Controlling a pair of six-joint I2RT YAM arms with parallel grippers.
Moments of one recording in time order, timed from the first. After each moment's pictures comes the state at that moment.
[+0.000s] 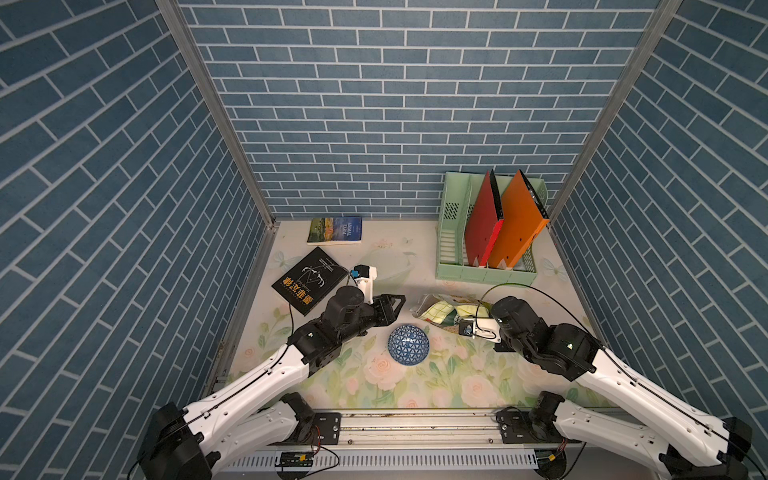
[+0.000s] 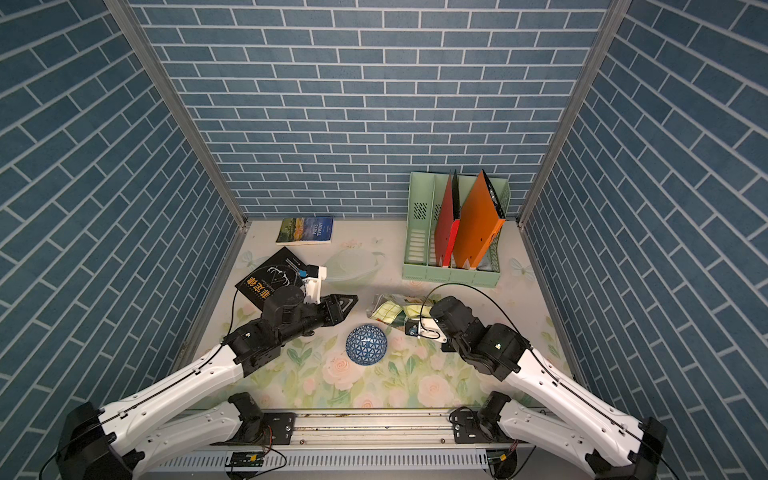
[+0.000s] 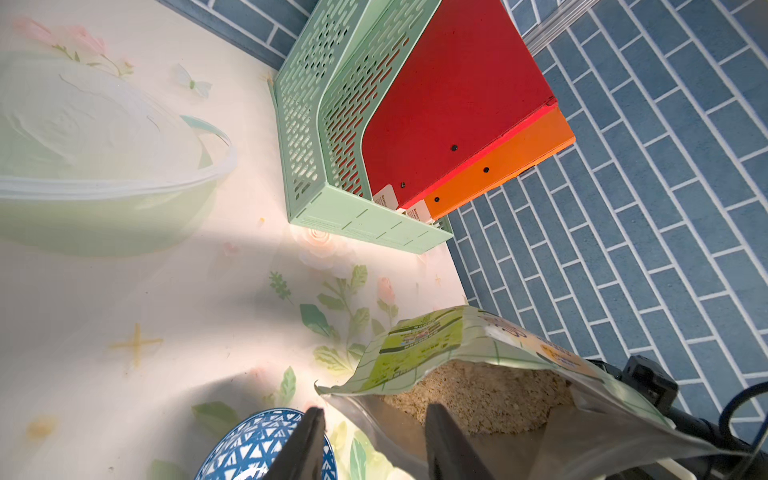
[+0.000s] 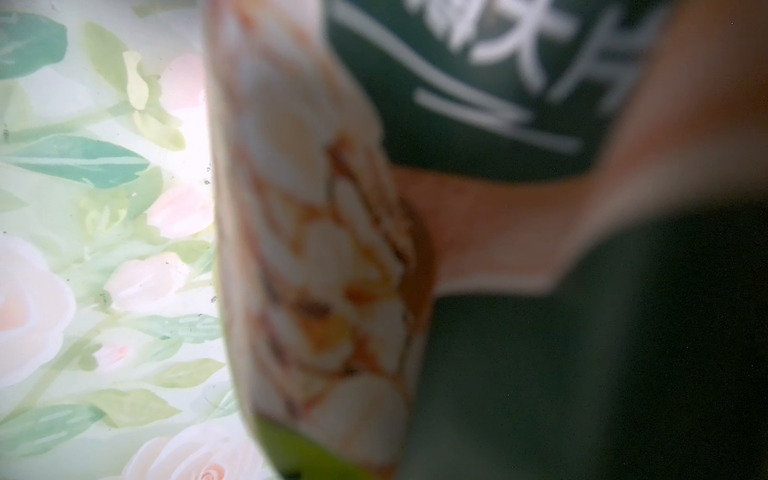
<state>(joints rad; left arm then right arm) -0.74 0.98 0.67 -0.05 0.10 -0.83 0.91 0.85 0.88 -0.91 0.44 -0.89</state>
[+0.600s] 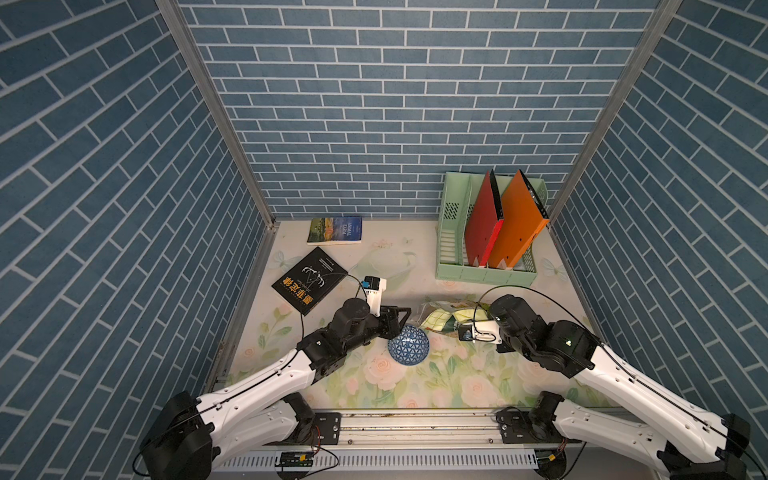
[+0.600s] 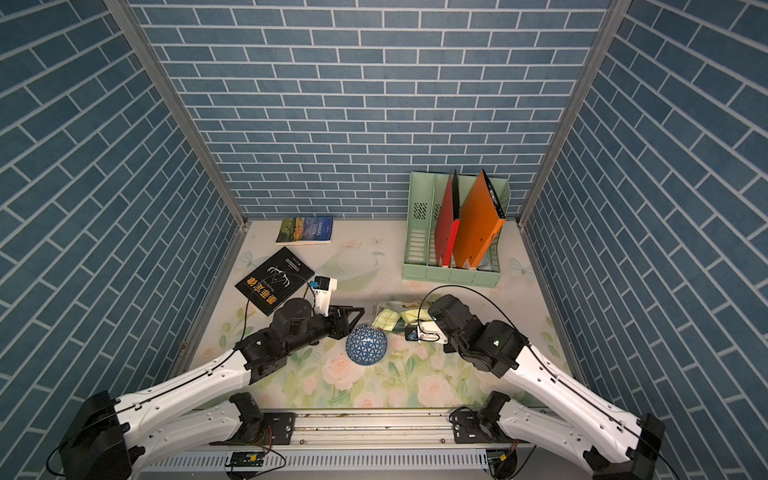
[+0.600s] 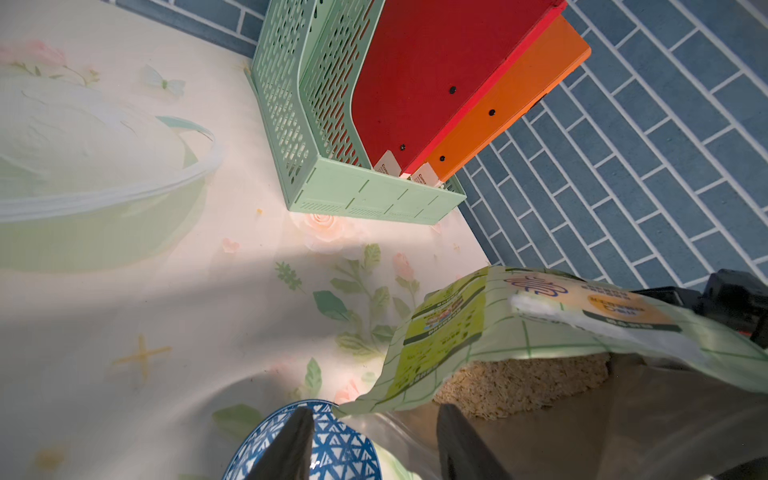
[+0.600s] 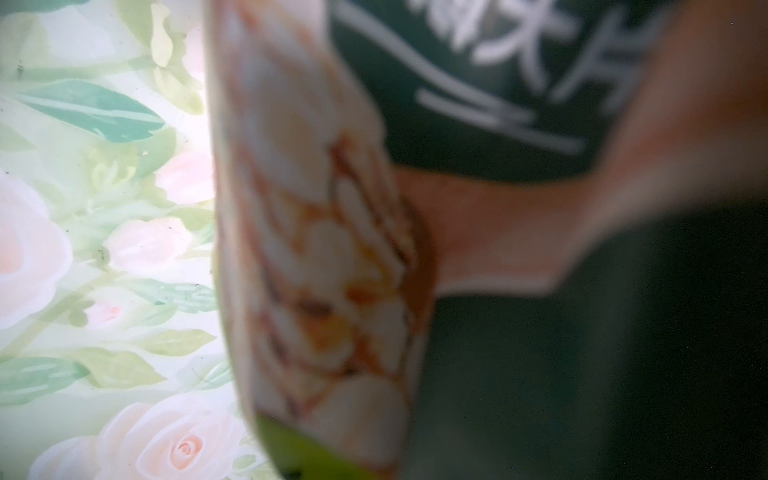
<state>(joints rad) -0.82 1.00 0.54 0.10 0.06 -0.65 0.91 0.88 0.91 -0.95 0.44 -1.00</state>
